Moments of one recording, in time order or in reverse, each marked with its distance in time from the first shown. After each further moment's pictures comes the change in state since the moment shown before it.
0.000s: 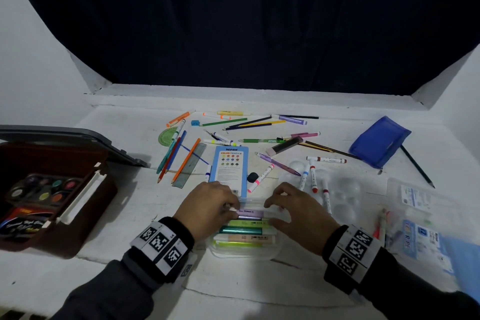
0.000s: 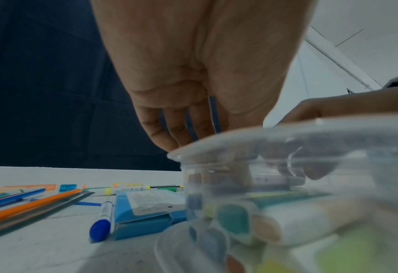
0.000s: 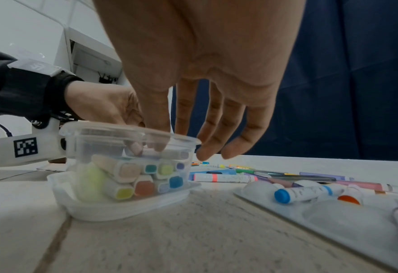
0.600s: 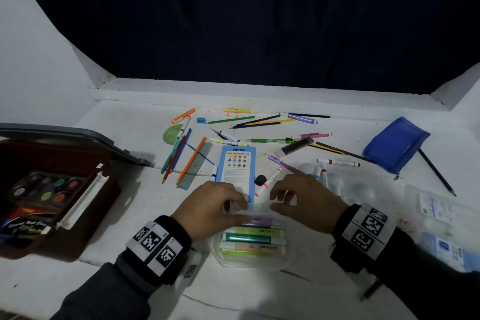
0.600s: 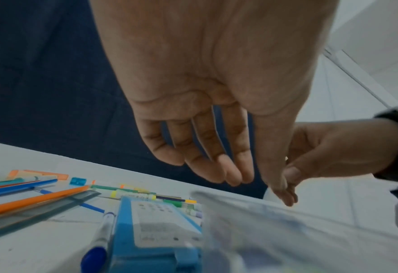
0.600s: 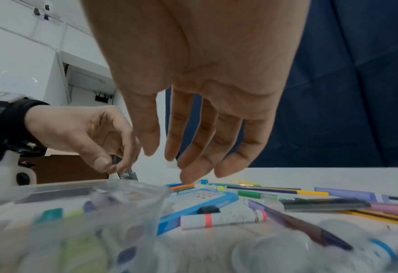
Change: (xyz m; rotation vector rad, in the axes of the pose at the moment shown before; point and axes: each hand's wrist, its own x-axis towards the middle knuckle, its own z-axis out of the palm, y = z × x) left_hand 0.007 -0.014 -0.013 -0.218 -0.014 0.015; right_hand 0.043 0.007 -0.022 0.070 -0.023 -0.050
